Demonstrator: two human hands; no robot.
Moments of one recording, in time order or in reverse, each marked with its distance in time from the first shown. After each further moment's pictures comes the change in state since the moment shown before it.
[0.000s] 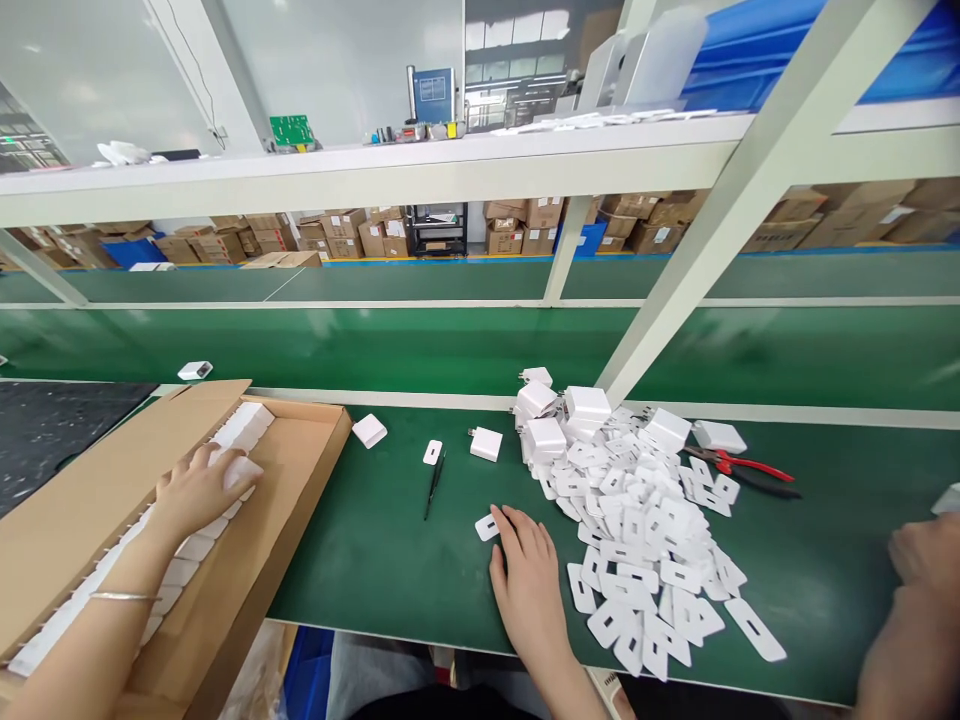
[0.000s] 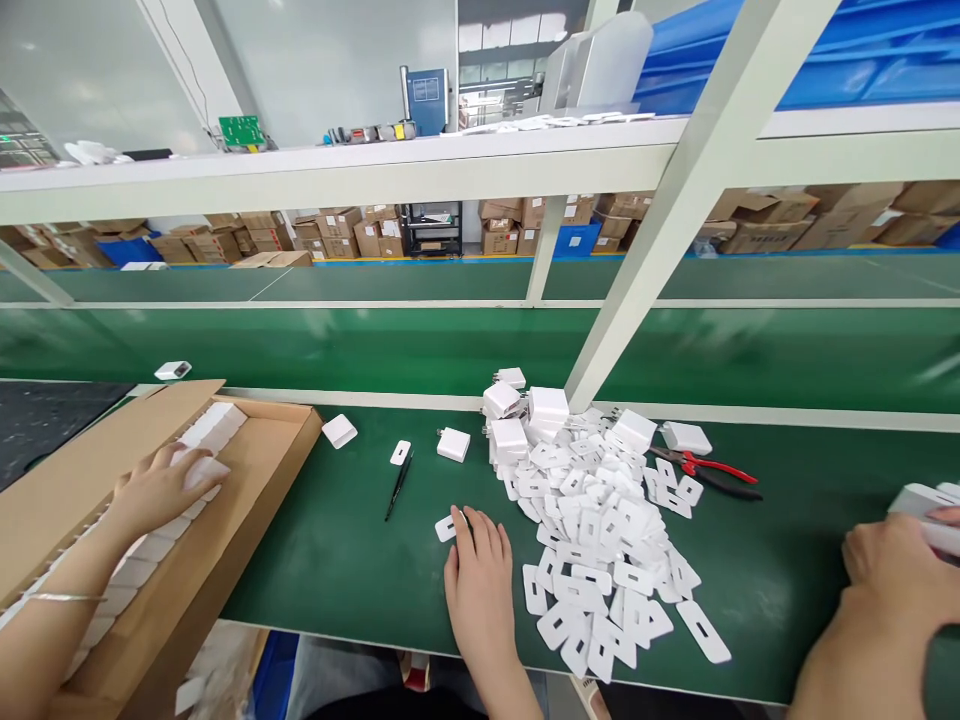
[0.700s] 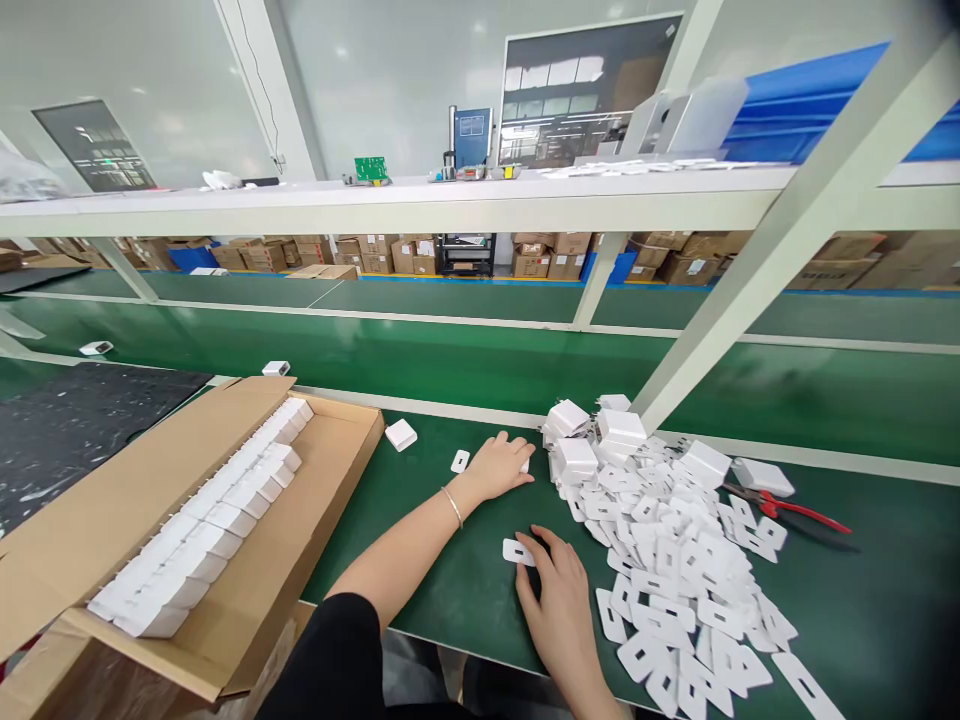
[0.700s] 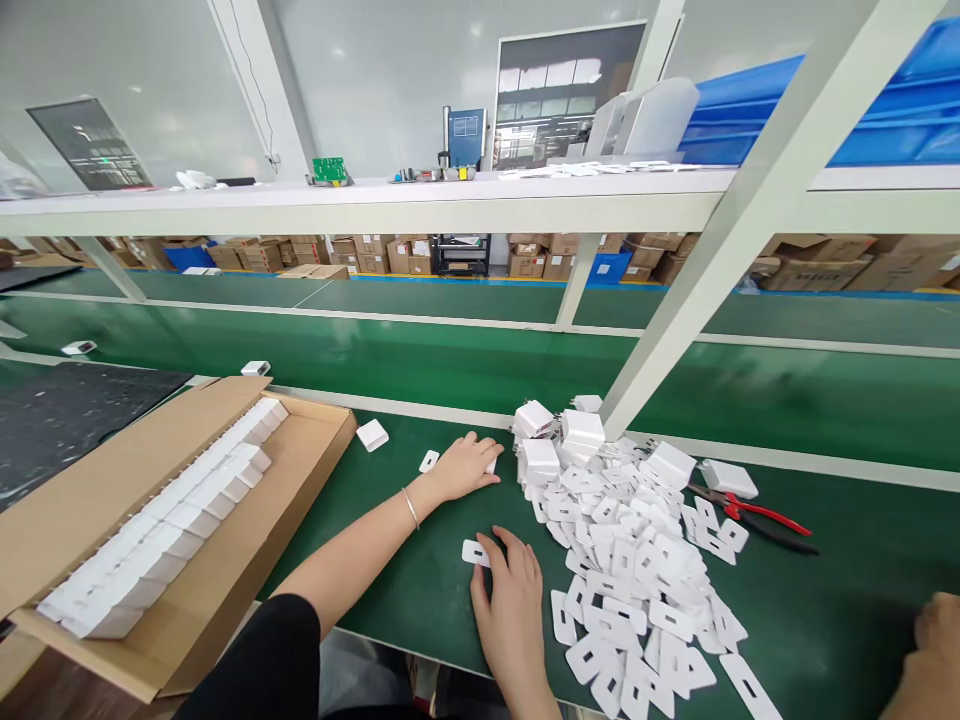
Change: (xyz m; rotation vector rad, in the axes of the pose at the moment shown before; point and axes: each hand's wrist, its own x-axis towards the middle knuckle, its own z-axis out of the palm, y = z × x) left_hand -0.024 0.381 -0.022 -0.754 -0.122 0.951; right_hand -0.002 0.015 0.002 0.088 0.036 -0.028
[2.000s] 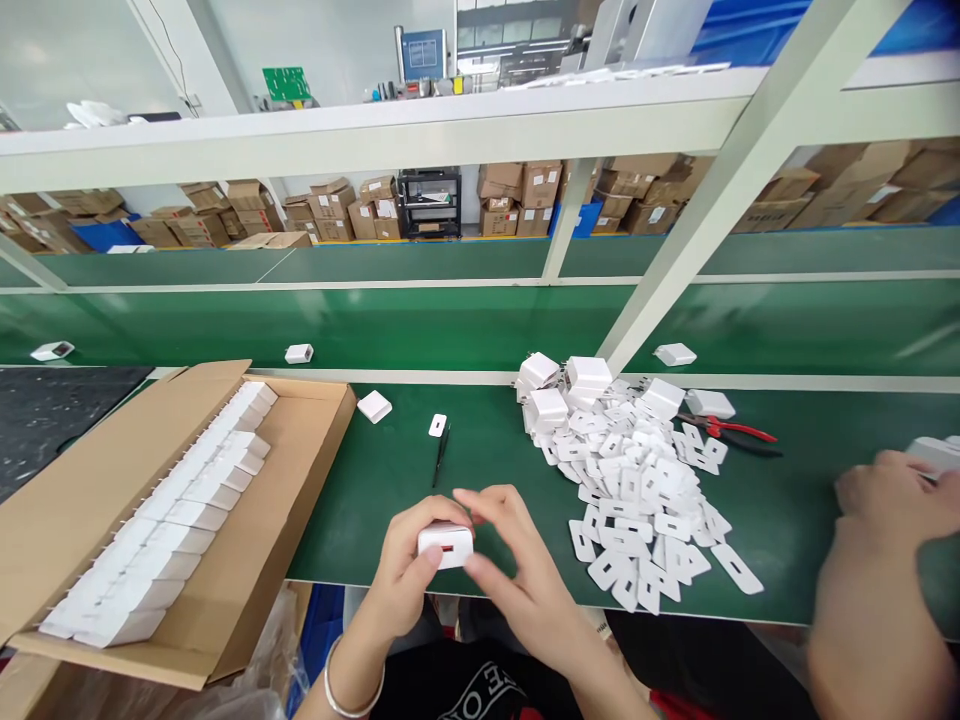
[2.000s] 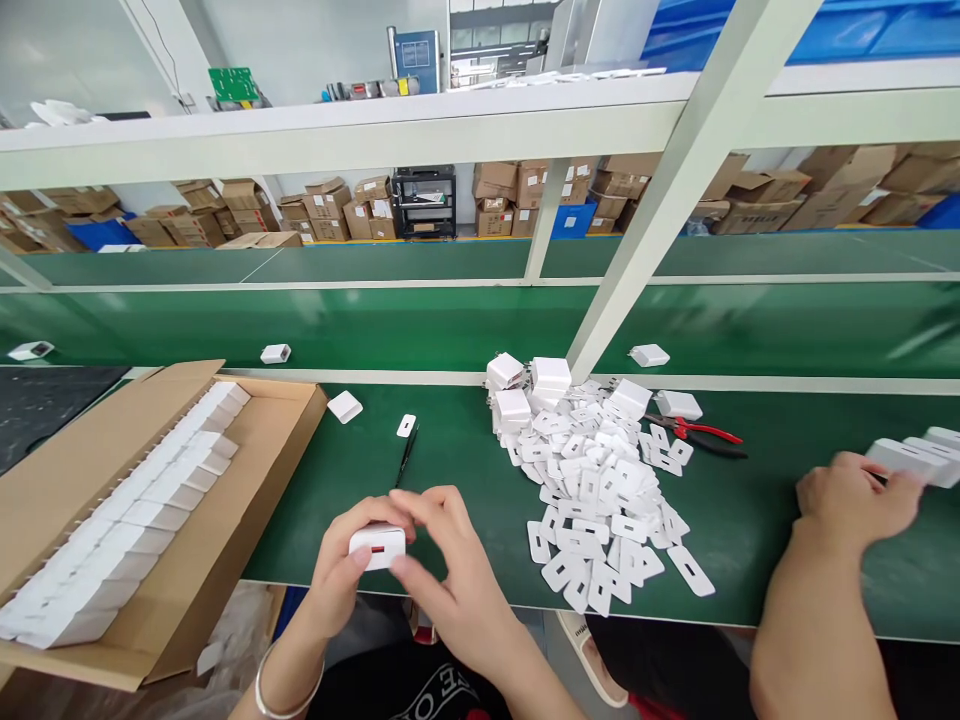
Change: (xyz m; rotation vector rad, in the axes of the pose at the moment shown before) left_hand -0.200 0.086 -0.036 -0.894 0.378 -0.039; right_hand 0.032 -0.098 -0.087 0.813 -0.292 0.060
